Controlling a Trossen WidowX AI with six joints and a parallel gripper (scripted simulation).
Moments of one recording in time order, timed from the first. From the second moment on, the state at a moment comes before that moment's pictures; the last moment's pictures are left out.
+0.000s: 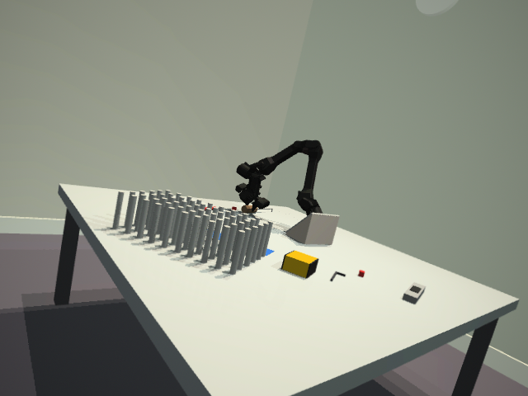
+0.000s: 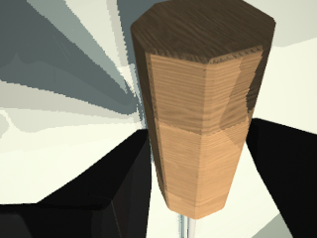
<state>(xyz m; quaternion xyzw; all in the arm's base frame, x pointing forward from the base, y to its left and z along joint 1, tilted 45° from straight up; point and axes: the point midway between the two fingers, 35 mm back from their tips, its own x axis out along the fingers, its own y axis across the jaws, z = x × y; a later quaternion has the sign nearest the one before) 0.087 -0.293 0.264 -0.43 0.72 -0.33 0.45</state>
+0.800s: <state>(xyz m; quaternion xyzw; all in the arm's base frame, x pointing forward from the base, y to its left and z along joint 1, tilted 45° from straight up) 0.092 -0.220 0.331 -0.41 0.72 -0.32 0.45</state>
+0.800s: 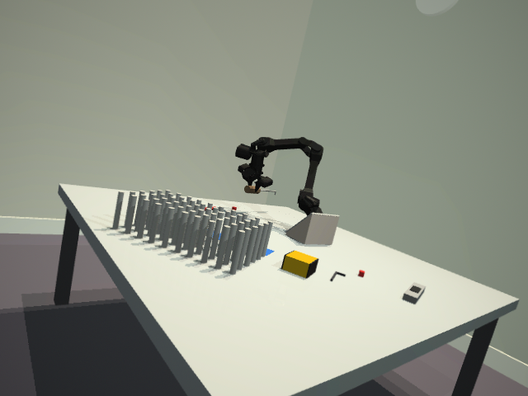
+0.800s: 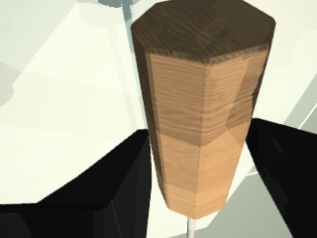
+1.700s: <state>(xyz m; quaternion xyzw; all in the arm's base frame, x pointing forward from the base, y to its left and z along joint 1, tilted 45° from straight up) 0.118 -0.187 0.342 -0.33 0.62 -0.41 0.58</state>
